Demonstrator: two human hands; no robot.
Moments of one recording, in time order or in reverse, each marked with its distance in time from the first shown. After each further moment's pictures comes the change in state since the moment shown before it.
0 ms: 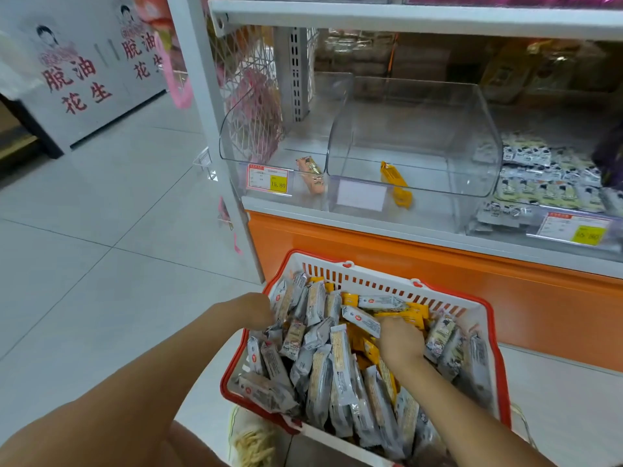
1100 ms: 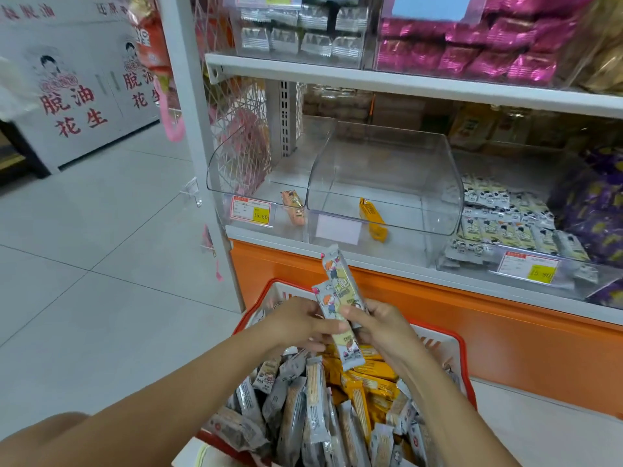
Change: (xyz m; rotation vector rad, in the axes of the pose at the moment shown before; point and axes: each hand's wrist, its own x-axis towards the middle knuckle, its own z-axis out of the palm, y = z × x) left_hand -0.049 0.093 -0.024 -1.125 -0.037 0.382; right_hand -0.050 0.008 -0.117 1.531 -0.161 -0.280
